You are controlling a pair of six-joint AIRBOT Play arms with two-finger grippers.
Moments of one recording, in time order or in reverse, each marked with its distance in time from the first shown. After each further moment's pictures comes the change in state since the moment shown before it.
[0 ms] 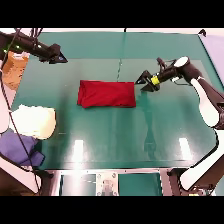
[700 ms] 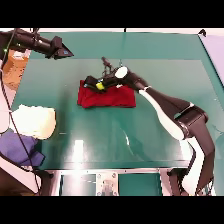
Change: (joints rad) left arm -0.004 -0.001 0.003 -0.211 0.014 0.026; right arm 0.546 -0.113 0.204 0.137 -0.404 0.053
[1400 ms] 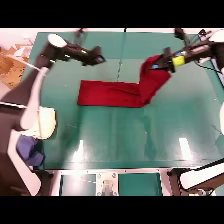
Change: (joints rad) left arm -0.227 -0.123 0.025 -0.032 0.274 -0.121; right arm -0.559 0.309 0.000 0.013 0.721 -0.154
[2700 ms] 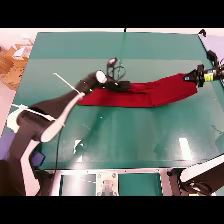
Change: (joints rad) left arm -0.443 -0.093 -0.304 0.161 0.542 -0.096; right arm -0.462 -0.141 -0.004 -0.004 0.179 -0.214
